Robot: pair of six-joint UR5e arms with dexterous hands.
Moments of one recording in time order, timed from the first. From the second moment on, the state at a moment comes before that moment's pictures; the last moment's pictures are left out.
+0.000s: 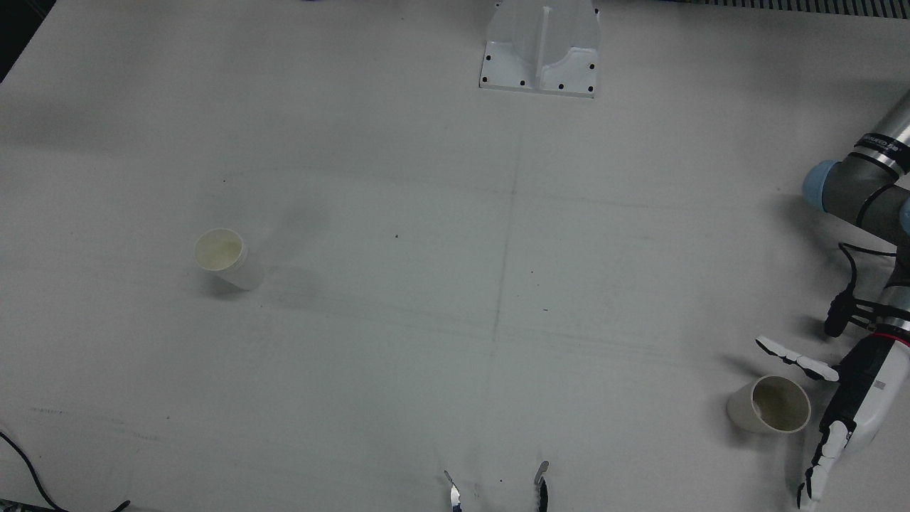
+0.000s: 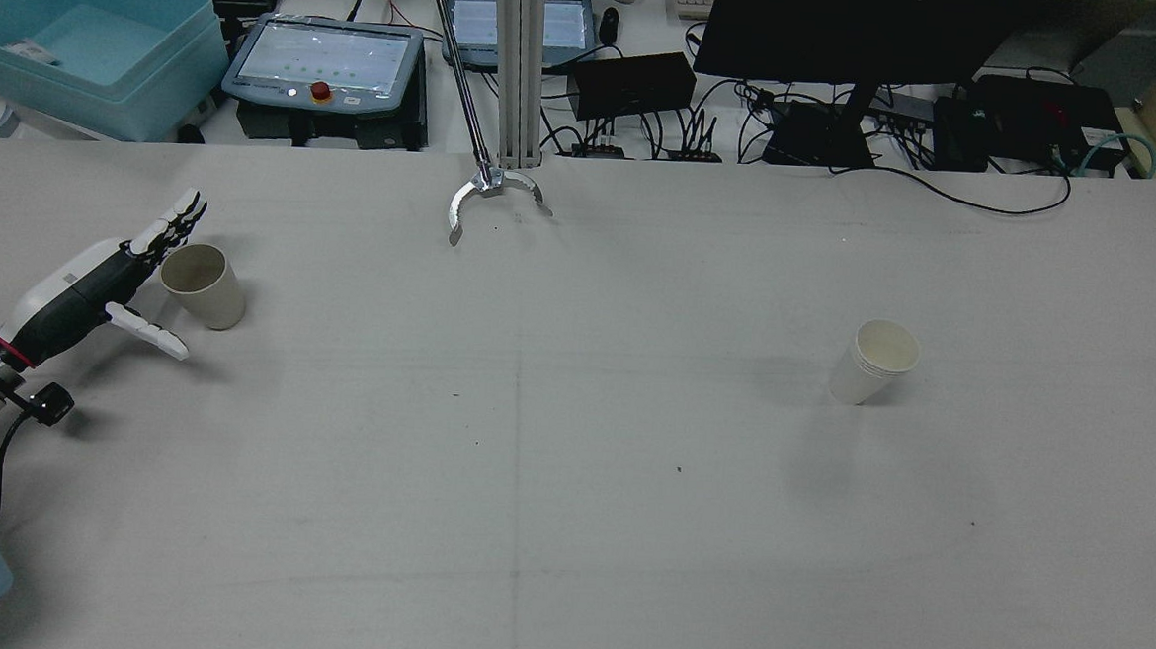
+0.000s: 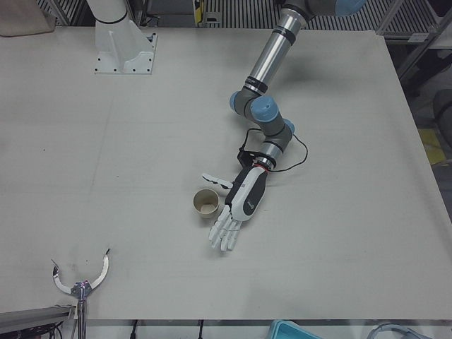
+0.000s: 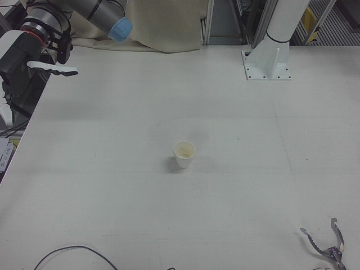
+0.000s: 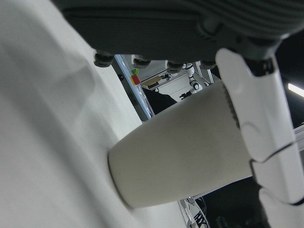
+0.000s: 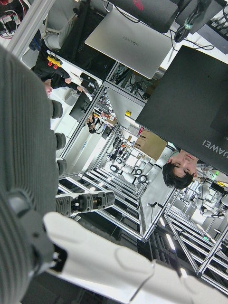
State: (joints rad) left arm -0.78 -1.82 -1.26 -0.41 1.20 0.65; right arm 1.64 -1.62 1.89 -3.45 -1.55 -0.51
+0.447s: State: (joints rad) left arm -0.76 -1.83 -1.26 -0.43 1.19 0.64; right arm 1.63 -1.62 1.89 -3.45 -1.55 -0.51
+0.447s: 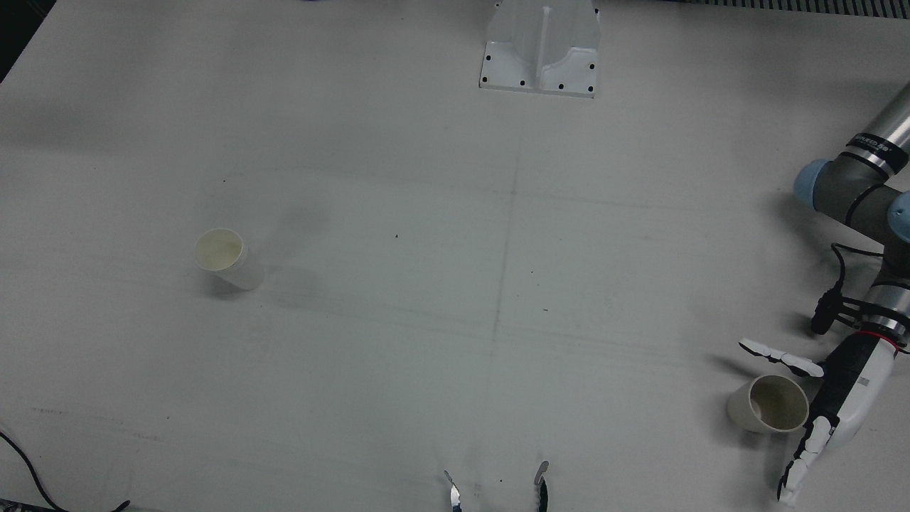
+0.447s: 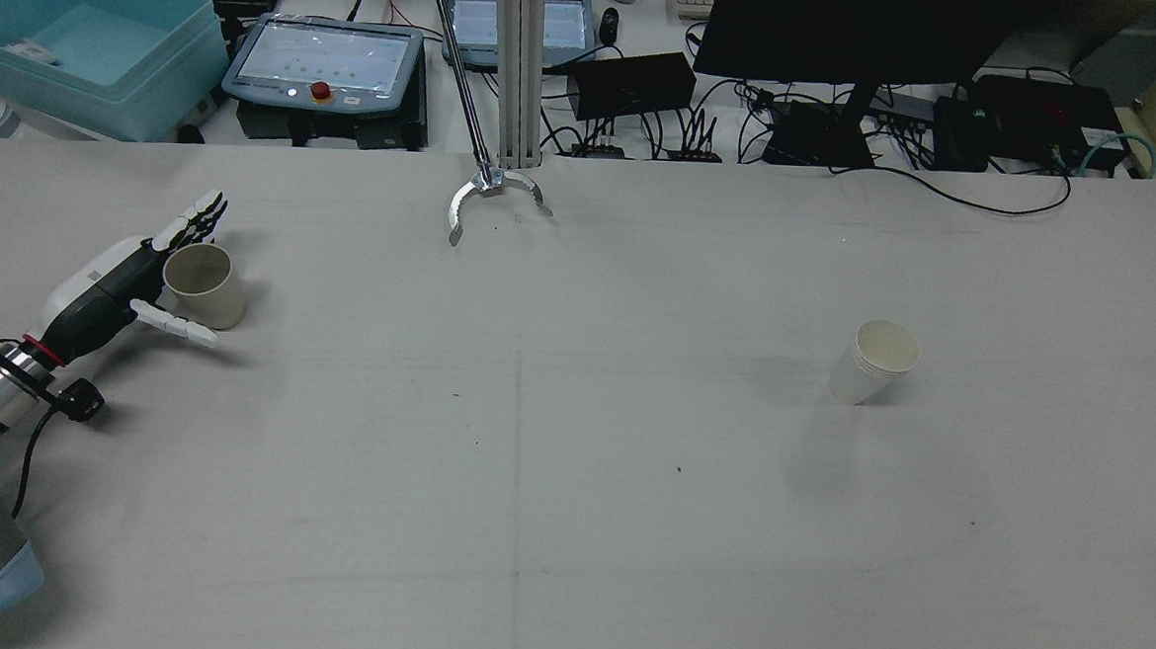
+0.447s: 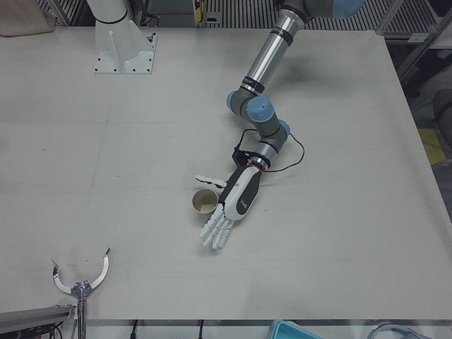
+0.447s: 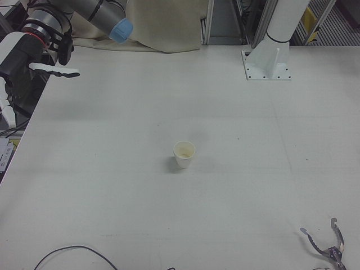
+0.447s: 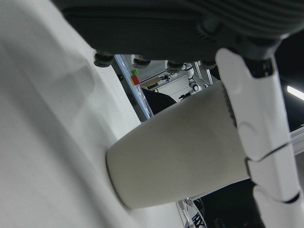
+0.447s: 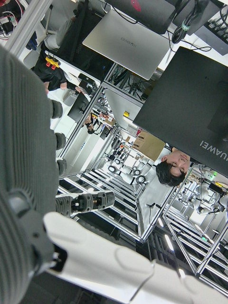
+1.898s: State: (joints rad) left arm -0.75 -1.85 -1.26 -0.38 1.19 0.61; right arm 1.62 -1.62 1.88 -3.45 -1.55 -0.52
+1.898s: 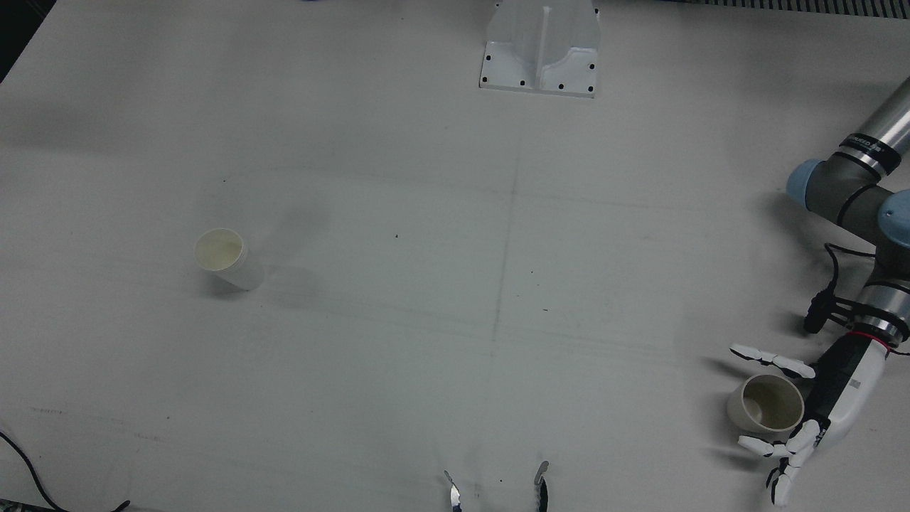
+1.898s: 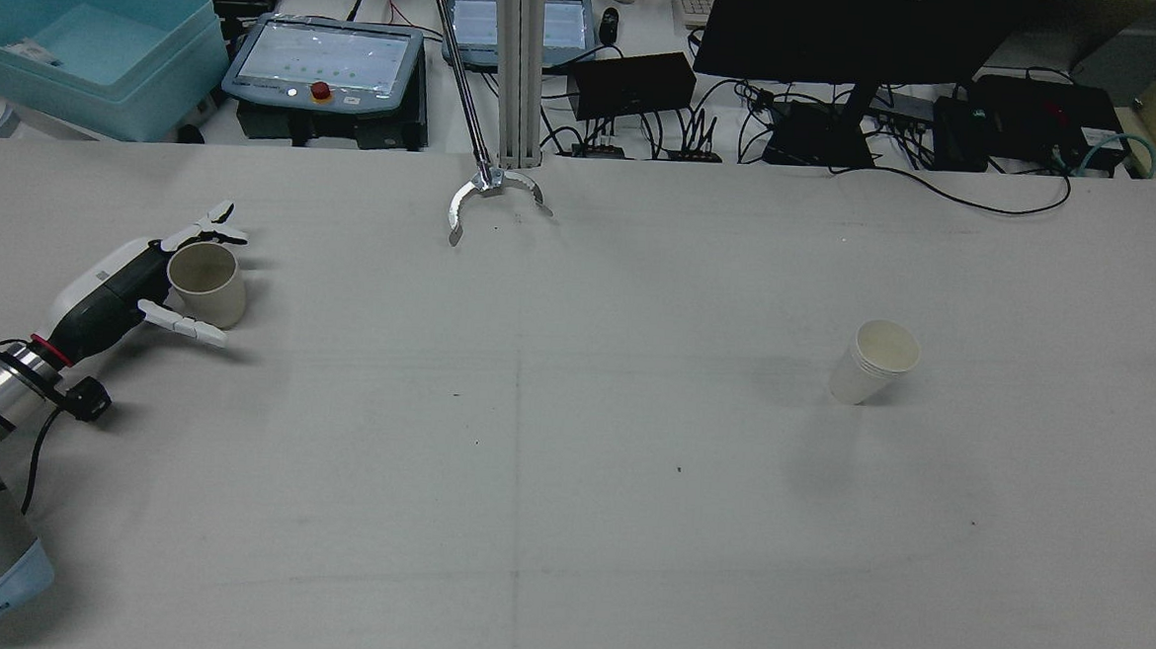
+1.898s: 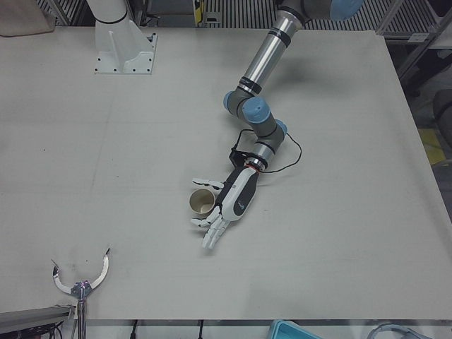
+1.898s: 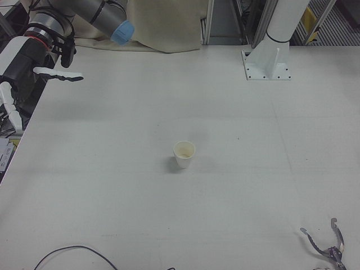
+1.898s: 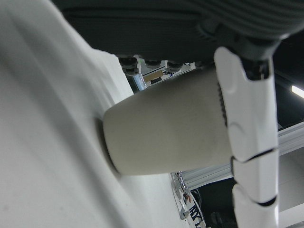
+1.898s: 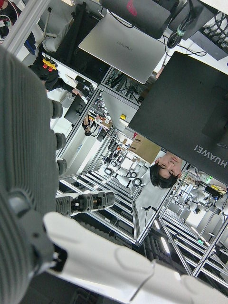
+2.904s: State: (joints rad) left arm -0.76 -1.85 -1.27 -0.32 1.17 0.56; right arm 1.61 -1.62 1.86 -3.45 -1.55 -0.52
